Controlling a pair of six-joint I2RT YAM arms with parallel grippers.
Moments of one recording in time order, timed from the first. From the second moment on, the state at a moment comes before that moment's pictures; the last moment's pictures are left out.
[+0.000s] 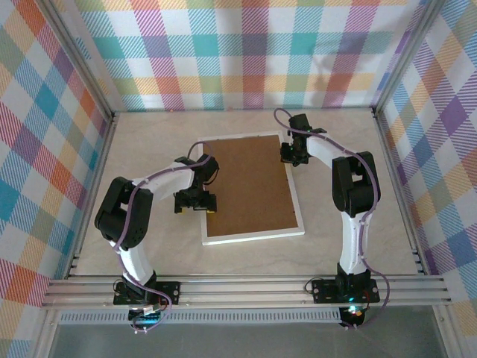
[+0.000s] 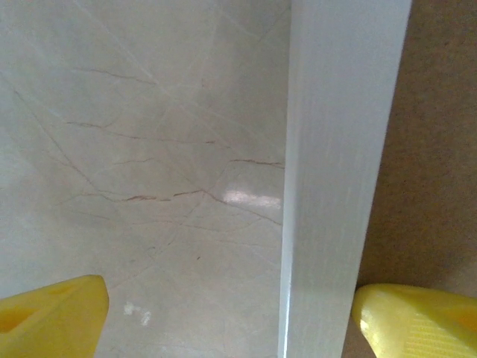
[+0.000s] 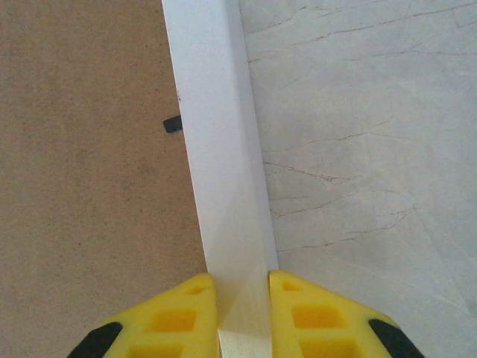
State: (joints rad) left arm -0.51 1.81 1.19 -1.00 -0.07 -0.57; right arm 0.28 2.13 1.60 -0.62 -0.11 0.36
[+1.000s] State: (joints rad) left arm -0.27 1.70 0.98 -0.23 0.20 -0.68; right arm 0.28 1.63 1.06 -0.79 -0.22 0.33
